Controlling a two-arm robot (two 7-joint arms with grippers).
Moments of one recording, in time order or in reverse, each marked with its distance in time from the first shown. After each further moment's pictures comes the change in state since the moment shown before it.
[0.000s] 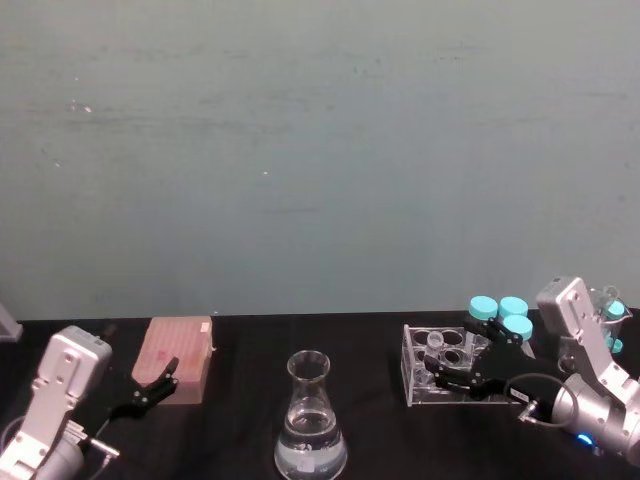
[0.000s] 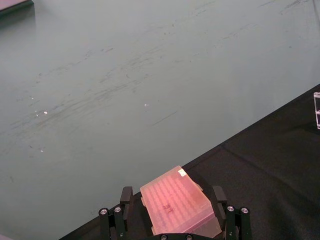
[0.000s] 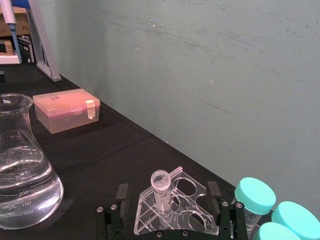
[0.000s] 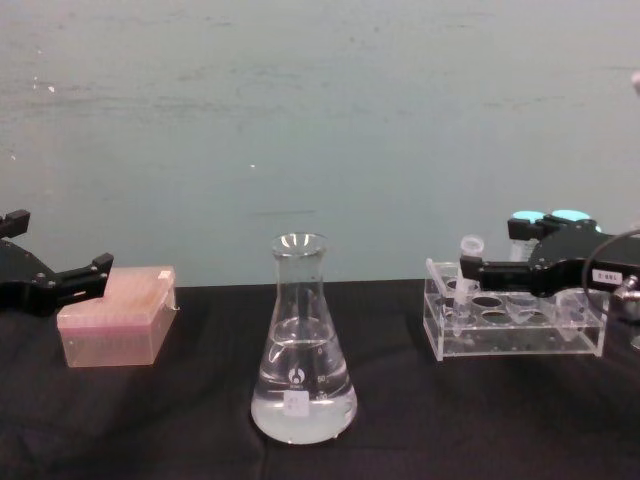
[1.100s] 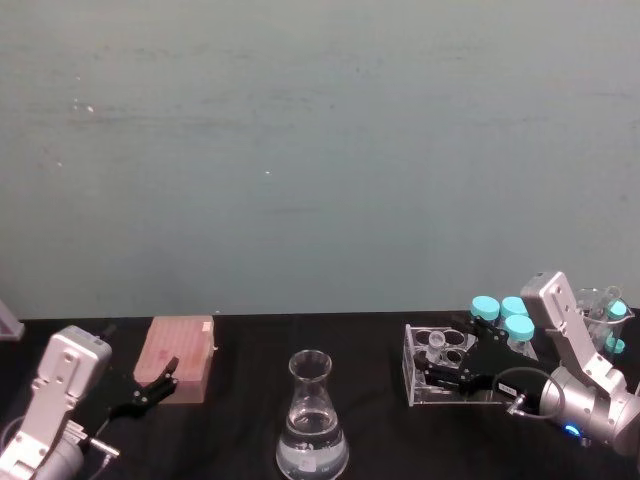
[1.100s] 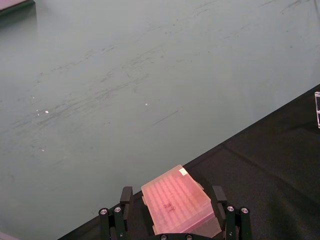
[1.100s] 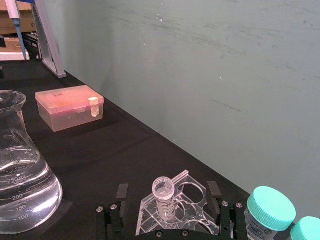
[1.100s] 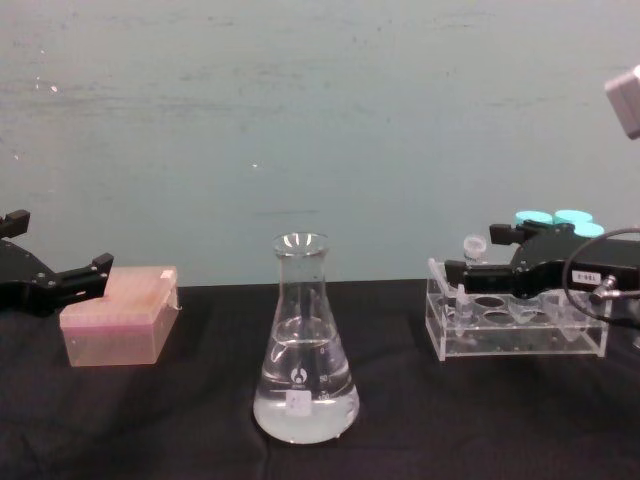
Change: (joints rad) left arm 0.000 0.000 0.000 0.000 0.000 0.000 0.000; right arm 0.079 -0.045 -0.015 0.134 -0.015 -0.031 0.050
